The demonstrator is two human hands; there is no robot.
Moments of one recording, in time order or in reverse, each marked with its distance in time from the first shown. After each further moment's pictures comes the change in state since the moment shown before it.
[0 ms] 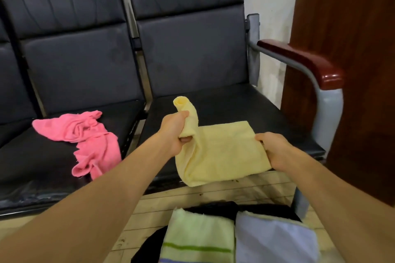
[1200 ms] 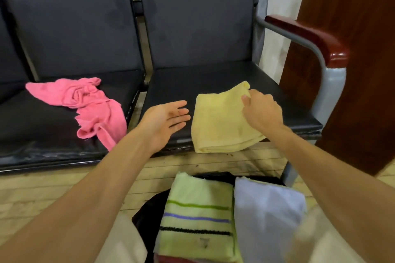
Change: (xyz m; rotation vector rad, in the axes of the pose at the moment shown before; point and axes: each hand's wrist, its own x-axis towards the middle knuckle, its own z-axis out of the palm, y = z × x) left_hand -0.033 -0.037 -0.064 -0.014 -0.154 0.087; right_hand -0.033 0.000 0.044 -0.999 0.407 -0.756
